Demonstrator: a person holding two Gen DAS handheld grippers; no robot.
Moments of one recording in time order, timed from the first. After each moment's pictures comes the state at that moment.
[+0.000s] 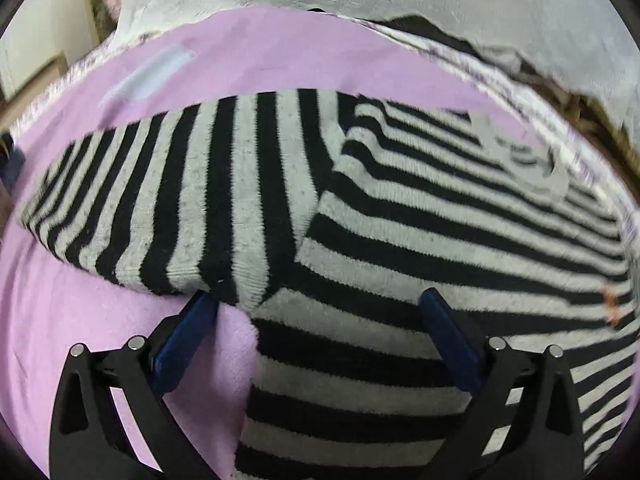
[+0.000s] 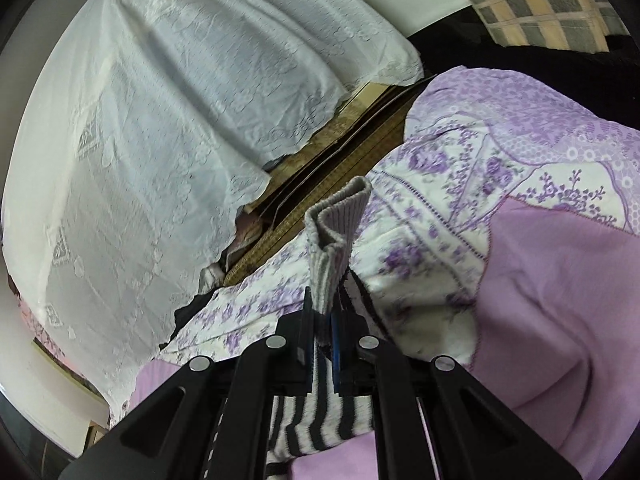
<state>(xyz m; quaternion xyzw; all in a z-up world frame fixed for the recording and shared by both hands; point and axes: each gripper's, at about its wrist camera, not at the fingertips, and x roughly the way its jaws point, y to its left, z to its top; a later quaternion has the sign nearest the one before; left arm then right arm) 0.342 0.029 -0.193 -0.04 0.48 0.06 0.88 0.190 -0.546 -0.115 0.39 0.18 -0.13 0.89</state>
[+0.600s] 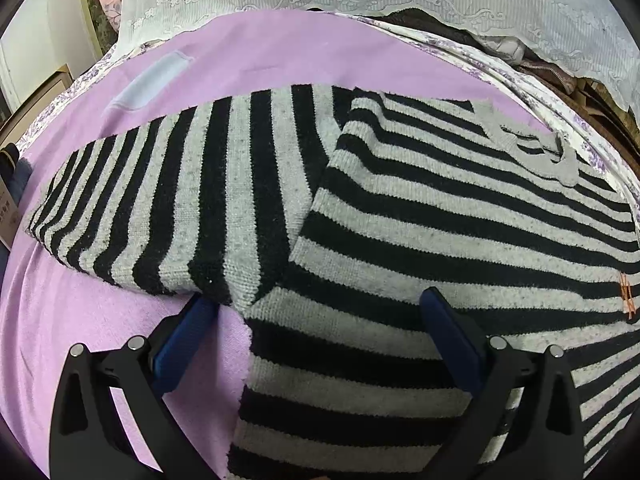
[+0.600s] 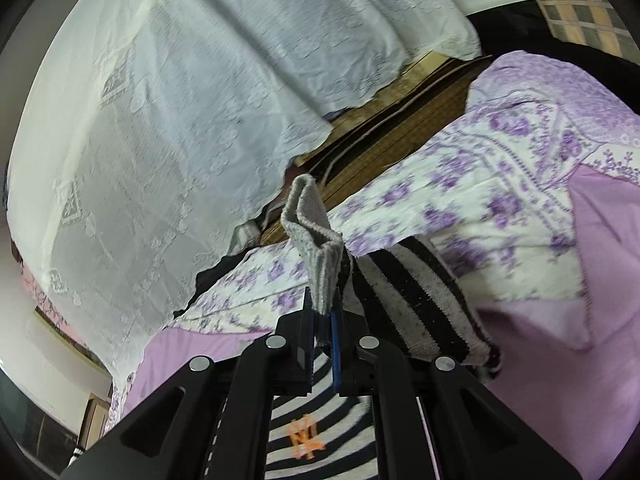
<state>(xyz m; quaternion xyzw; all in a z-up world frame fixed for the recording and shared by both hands) 0.336 0.028 -0.199 -0.03 0.47 0.07 0.88 0.241 -0.445 -0.091 0.36 0.22 -0.09 0.90</state>
